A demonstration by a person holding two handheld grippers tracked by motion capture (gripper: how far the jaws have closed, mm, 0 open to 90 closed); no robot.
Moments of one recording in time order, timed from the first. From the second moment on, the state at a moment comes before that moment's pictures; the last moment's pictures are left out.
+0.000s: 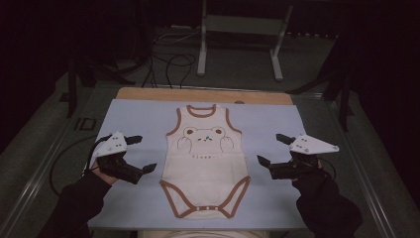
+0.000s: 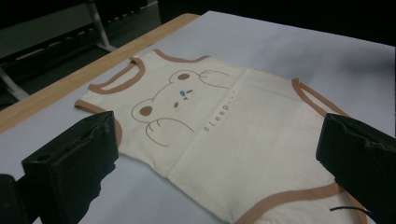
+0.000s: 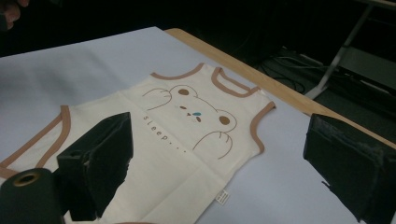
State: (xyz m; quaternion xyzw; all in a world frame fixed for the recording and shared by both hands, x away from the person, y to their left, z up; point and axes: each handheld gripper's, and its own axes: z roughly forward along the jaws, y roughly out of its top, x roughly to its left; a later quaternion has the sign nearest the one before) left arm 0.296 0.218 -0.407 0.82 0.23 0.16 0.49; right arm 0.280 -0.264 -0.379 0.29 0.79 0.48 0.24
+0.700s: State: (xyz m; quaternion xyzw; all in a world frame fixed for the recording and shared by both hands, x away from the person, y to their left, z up) left arm 0.341 0.197 -0.430 0.84 0.28 0.17 0.44; right arm 0.344 -0.235 -0.421 0.30 0.81 0.47 0.19
